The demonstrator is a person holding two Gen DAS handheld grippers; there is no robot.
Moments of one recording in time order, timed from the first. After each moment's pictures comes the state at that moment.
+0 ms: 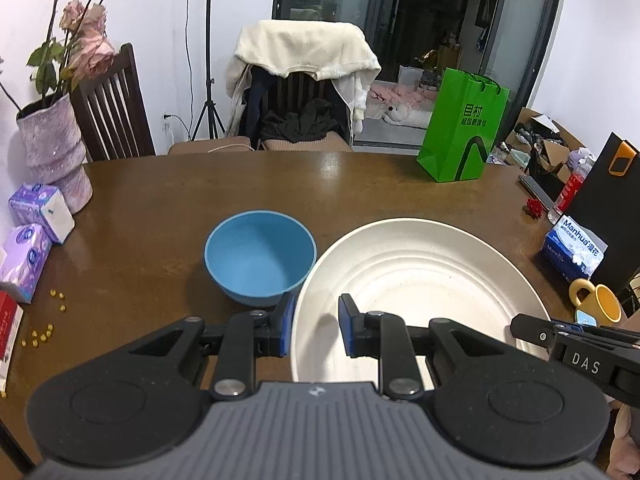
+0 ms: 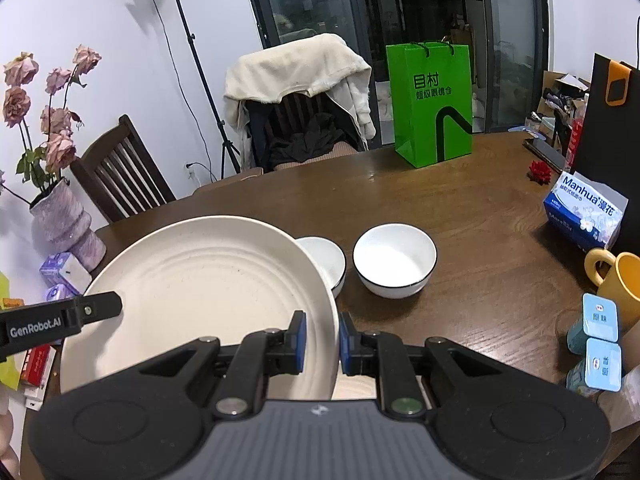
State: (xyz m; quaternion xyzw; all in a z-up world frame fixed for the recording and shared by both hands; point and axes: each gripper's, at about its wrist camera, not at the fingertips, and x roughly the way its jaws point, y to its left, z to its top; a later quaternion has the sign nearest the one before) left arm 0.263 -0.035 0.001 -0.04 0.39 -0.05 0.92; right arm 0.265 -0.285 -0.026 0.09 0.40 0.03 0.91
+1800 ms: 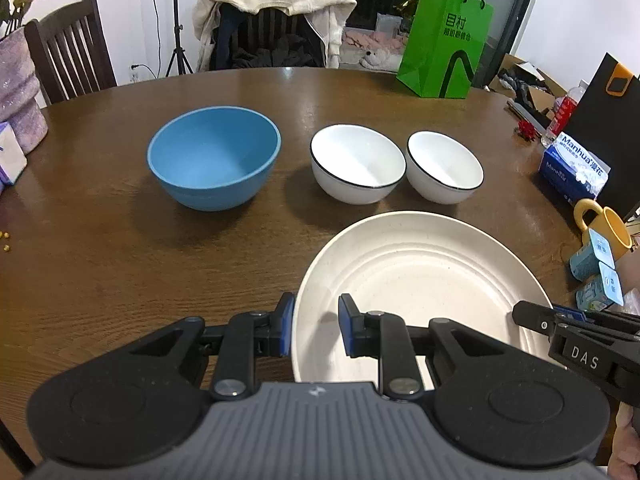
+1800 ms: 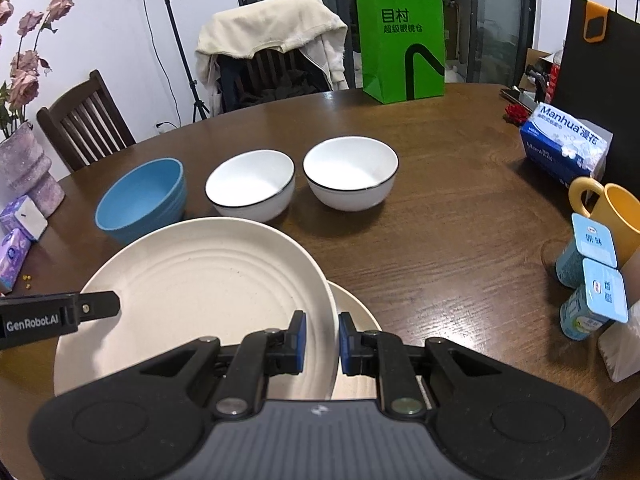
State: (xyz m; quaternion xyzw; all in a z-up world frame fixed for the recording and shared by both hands) left arm 0.258 -0.064 -0.103 -0.03 0.46 -0.09 0.88; right arm 0.233 -0.305 -0.121 0.07 0.44 0.00 0.89
